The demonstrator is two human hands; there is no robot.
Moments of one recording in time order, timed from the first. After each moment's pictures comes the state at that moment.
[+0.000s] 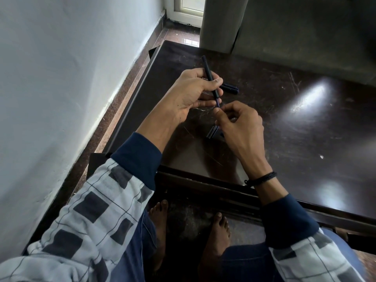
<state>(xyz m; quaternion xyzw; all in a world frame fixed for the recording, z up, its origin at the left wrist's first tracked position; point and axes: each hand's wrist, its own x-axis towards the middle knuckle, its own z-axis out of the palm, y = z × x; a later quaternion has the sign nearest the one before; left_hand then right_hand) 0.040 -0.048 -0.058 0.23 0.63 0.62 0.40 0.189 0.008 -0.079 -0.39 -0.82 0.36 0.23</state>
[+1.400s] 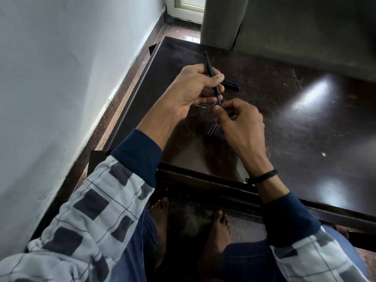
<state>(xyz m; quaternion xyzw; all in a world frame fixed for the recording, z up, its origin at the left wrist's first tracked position) 0.040 -0.049 -0.056 0.24 0.63 0.62 0.40 0.190 0.006 -0.079 -0.39 -0.81 0.37 0.22</state>
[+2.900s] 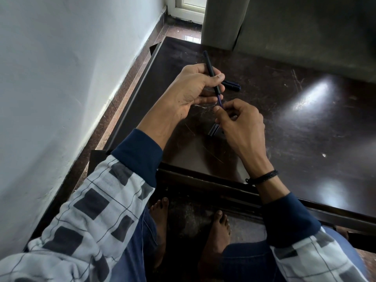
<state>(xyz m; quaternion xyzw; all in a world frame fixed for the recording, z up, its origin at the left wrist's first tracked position) 0.040 -0.050 -0.055 0.23 0.63 0.62 0.40 0.190 0.006 -0.078 -0.39 -0.81 0.37 0.21</state>
